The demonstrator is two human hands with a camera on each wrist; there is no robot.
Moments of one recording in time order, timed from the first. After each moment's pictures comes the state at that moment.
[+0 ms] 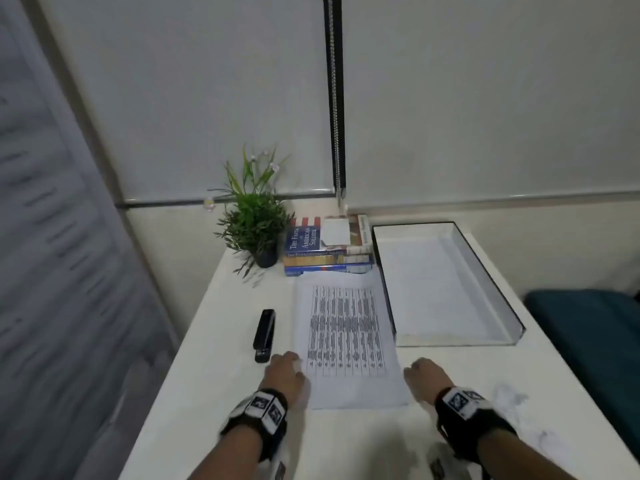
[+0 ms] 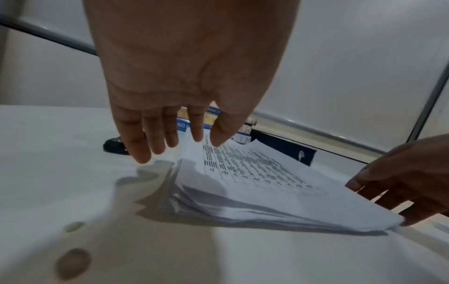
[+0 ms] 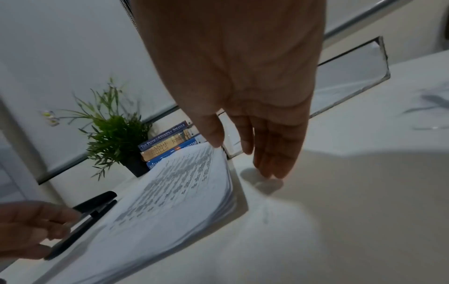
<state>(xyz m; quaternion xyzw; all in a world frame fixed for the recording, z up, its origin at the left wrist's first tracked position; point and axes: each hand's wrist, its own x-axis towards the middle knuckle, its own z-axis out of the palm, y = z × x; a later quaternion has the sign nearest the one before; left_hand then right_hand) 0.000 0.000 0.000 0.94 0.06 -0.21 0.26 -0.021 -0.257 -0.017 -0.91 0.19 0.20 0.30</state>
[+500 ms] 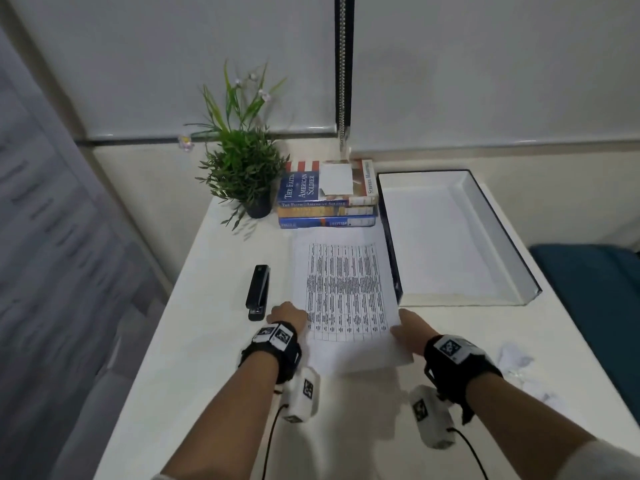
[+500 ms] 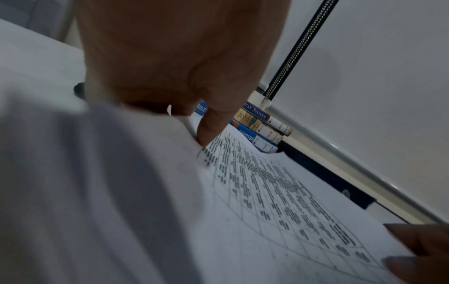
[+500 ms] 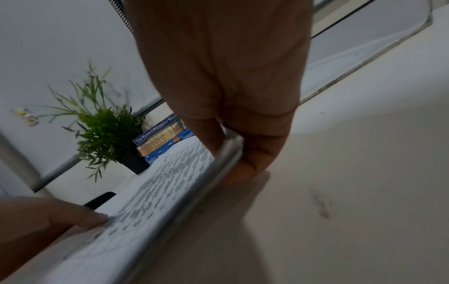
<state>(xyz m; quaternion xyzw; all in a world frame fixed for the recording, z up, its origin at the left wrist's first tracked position) 0.048 -0.022 -0.001 0.88 0.23 -0.25 0.34 0.008 -0.238 -0.020 -0.89 0.17 0.24 0.33</state>
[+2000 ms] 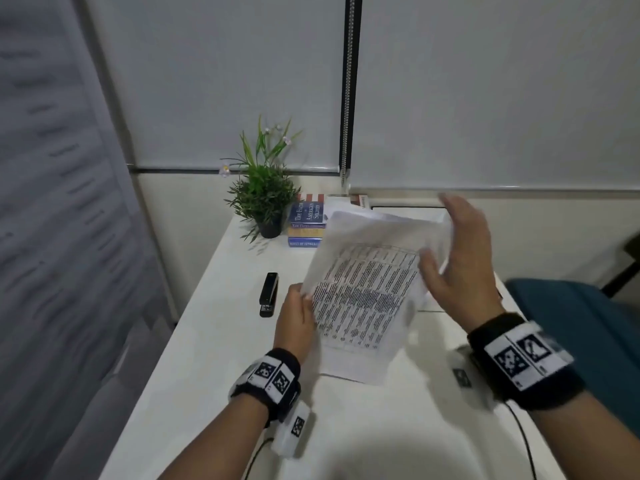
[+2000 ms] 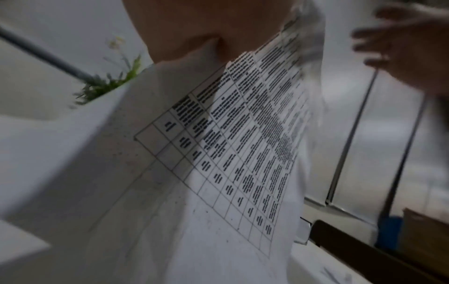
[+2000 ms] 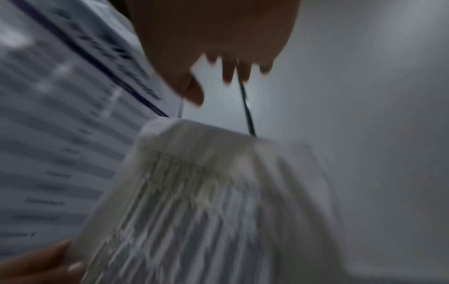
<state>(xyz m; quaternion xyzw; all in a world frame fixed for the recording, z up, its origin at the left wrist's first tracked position) -0.066 -0.024 0.069 0.82 -0.06 0.12 0.55 -0.095 -0.237 0.179 -0.88 -0.10 -0.38 0.25</state>
